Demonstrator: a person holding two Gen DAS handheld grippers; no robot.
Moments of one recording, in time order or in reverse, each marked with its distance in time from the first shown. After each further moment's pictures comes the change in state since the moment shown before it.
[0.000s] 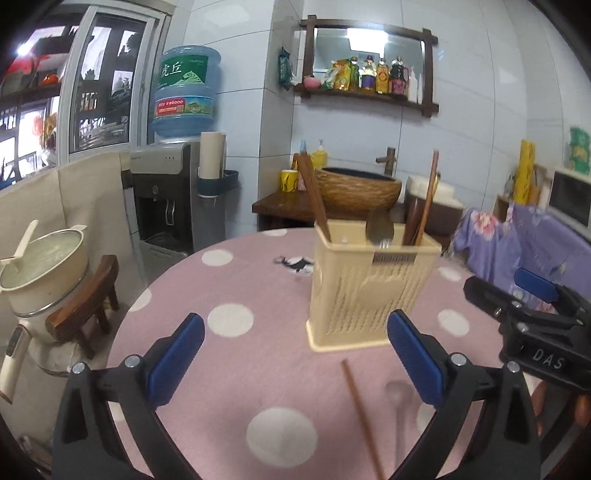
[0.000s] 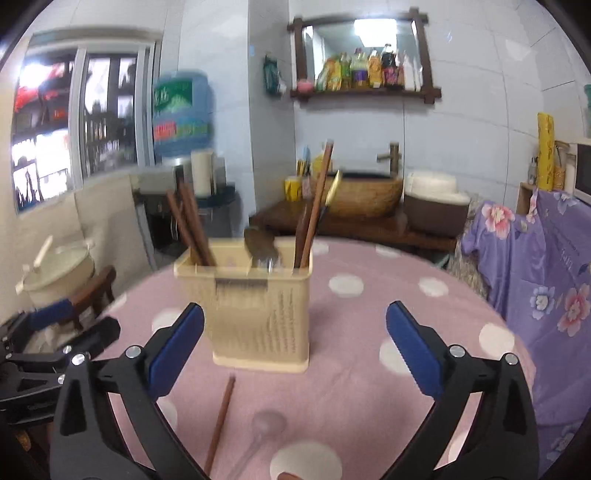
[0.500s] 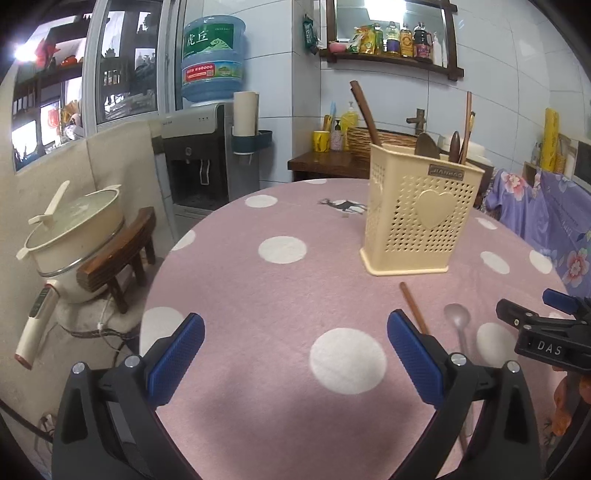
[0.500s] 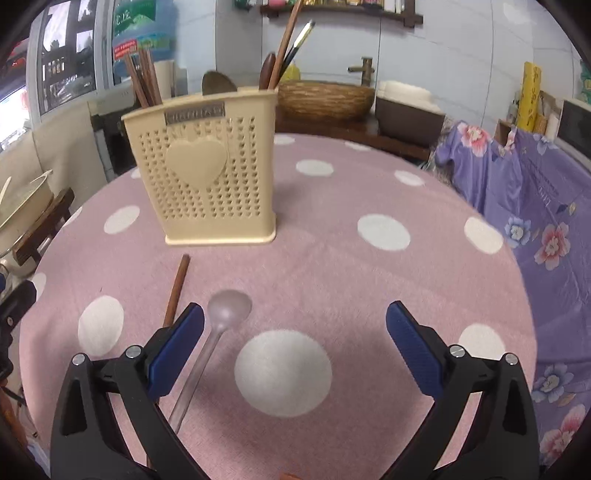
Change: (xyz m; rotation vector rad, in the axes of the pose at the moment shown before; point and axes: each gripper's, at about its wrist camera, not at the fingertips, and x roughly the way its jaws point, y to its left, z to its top) left arm -0.008 0.043 -0.058 0.002 0.125 0.122; right arm 0.030 -0.009 -0.077 0.072 0.291 -0.141
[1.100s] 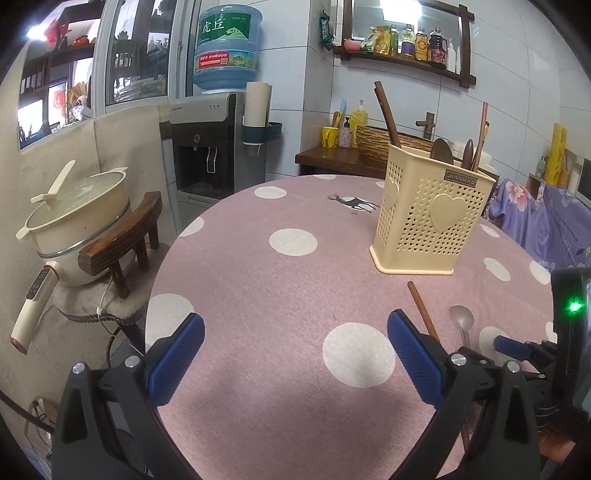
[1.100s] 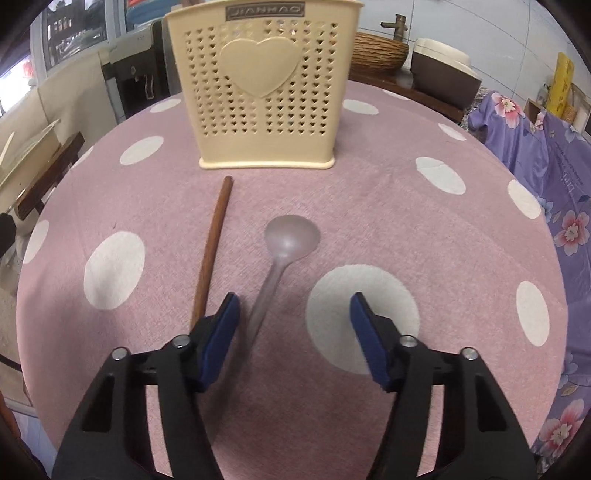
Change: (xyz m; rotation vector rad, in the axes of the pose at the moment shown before) left arm 0.001 0.016 -0.002 -0.068 0.023 -0.024; right arm 0.027 0.047 -0.024 -0.073 0.149 0.005
